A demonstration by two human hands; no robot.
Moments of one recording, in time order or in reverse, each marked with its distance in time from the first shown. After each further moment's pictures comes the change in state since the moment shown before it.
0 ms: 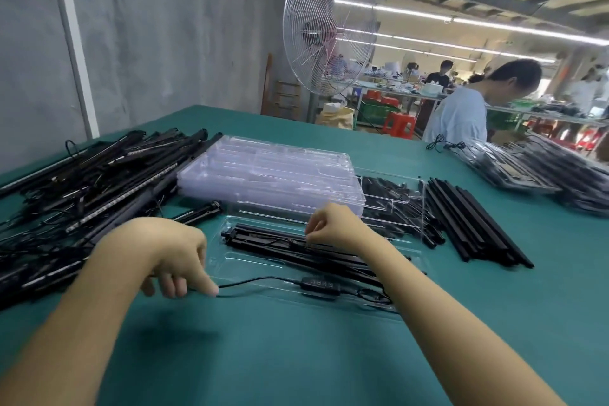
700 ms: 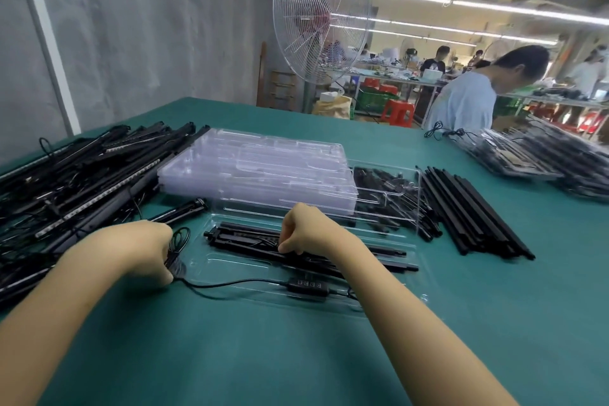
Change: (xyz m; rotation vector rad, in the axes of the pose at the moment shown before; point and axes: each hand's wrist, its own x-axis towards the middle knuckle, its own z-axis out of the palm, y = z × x) left_hand 0.037 -0.007 0.000 0.355 0.317 -0.018; right_hand 0.012 -0.009 0.017 0.032 -0.117 -0.067
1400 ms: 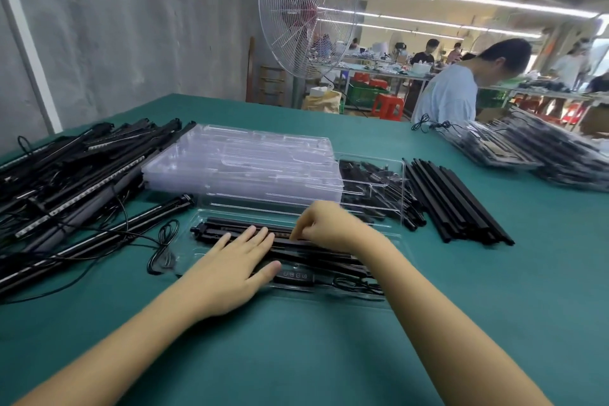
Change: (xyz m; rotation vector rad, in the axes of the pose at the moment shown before) left_hand 0.018 0.102 0.058 -0.176 0.347 0.479; right_hand -0.039 0.020 -0.020 -0.102 0.067 -0.012
